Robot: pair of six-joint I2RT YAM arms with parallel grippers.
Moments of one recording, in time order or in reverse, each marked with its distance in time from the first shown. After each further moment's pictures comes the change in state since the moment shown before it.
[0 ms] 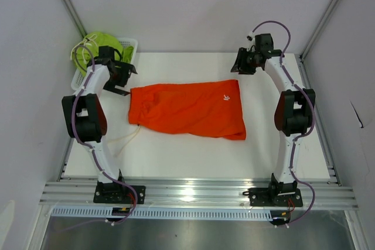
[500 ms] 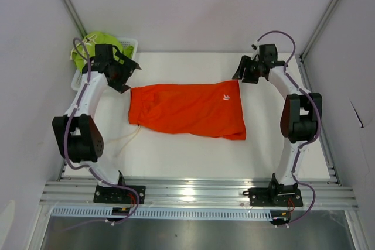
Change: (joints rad) left arm -0.051 -0.234 -0.109 0.068 0.042 0.214; right arm -0.030 -0.098 -0.221 0.153 0.013 0.046
